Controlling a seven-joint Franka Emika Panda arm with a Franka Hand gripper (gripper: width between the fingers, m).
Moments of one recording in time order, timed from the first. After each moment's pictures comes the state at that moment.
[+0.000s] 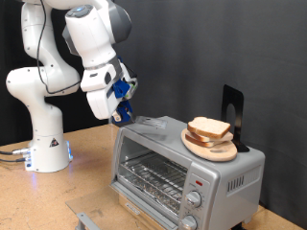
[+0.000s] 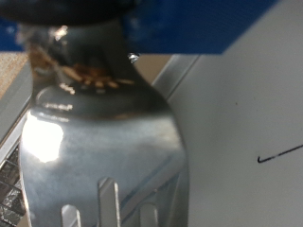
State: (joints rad) arm -0.16 -0.41 0.16 -2.54 0.52 2.13 -0.16
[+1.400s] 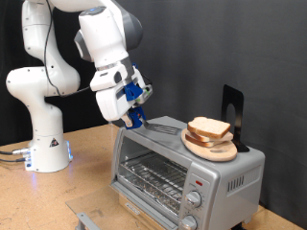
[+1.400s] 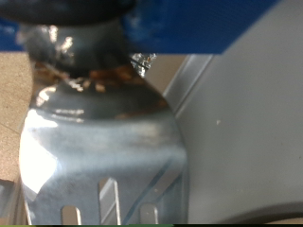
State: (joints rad) arm -0.16 -0.29 0.22 -2.47 0.49 2.36 -0.03
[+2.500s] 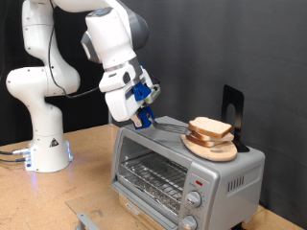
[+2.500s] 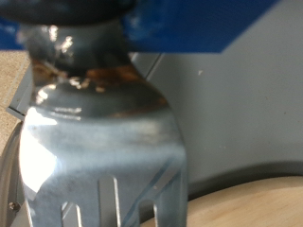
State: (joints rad) arm -0.16 -0.27 0.25 -2.44 0.52 2.38 -0.02
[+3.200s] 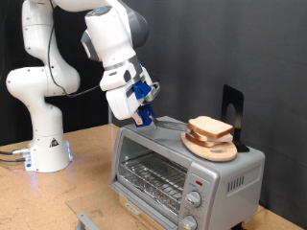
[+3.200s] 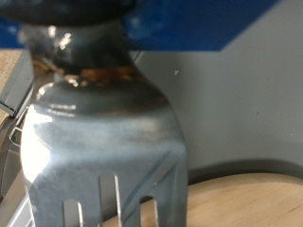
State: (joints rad) arm -0.16 -0.29 0.25 -2.45 0.55 2.36 -0.06
